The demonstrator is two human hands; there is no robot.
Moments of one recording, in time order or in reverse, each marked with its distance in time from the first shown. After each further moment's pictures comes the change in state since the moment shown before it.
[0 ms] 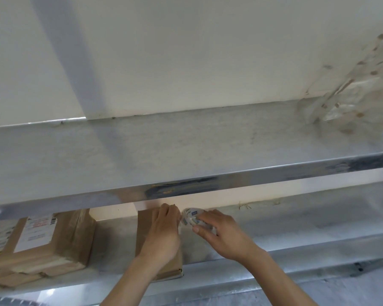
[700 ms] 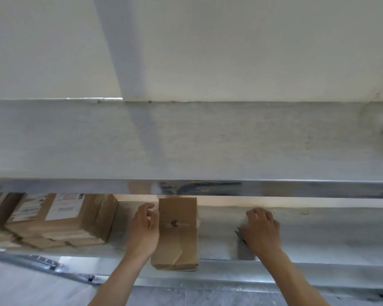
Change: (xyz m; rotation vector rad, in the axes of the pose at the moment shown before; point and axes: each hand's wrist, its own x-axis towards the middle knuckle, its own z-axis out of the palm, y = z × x) left_hand -0.025 -0.091 0.005 -0.399 0.295 -0.510; right_hand 0.006 0.078 0.026 -0.607 -0.164 0.623
